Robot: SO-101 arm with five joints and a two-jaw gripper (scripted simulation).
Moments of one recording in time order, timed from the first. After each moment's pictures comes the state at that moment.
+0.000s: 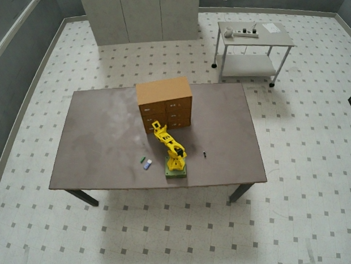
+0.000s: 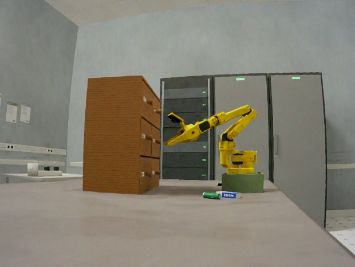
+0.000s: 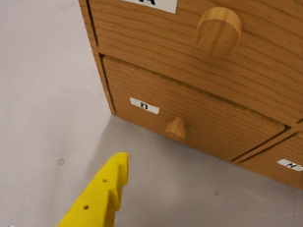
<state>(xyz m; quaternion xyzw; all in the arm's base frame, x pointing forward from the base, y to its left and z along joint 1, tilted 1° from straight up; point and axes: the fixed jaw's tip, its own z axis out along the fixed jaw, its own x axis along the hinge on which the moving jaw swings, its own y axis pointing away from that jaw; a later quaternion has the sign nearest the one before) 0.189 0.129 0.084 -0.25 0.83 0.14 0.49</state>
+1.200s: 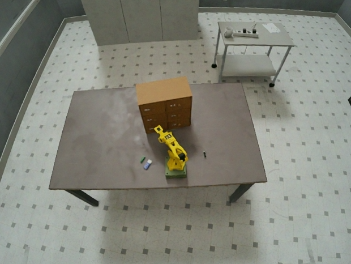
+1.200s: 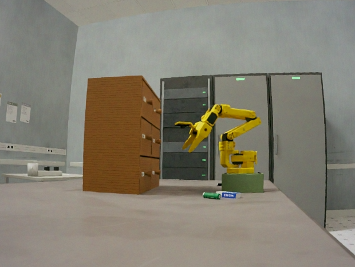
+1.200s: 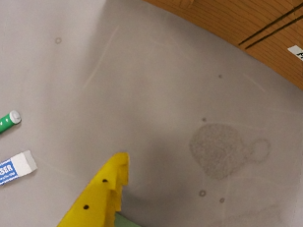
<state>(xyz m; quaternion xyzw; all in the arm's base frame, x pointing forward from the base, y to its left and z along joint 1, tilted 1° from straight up) 0.133 0.093 0.067 -0.28 0.92 0.07 0.27</state>
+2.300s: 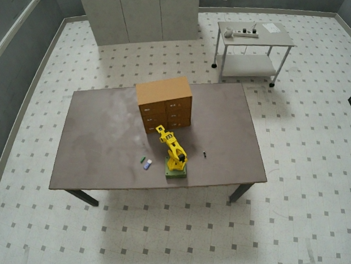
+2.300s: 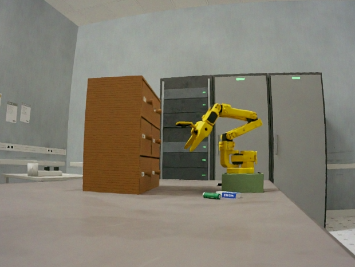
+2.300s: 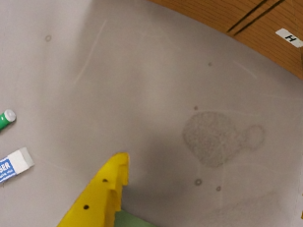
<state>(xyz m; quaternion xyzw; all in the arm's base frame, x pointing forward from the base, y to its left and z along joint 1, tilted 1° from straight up) 0.132 0.082 0.070 -0.26 0.93 0.06 0.26</state>
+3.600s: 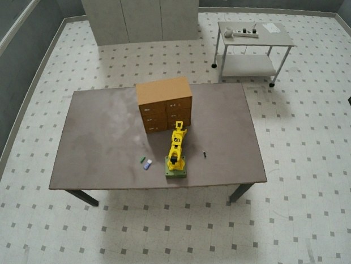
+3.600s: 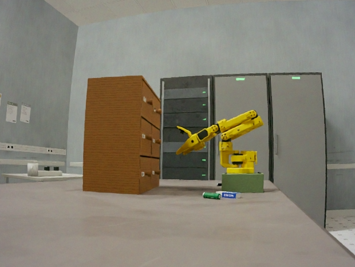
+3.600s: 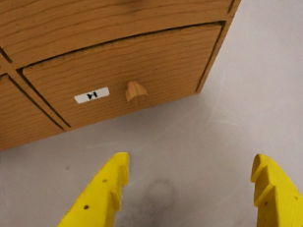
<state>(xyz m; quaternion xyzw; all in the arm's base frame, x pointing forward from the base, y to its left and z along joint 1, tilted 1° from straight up) 0.204 -0.025 0.066 0.07 0.86 -0.04 0.50</state>
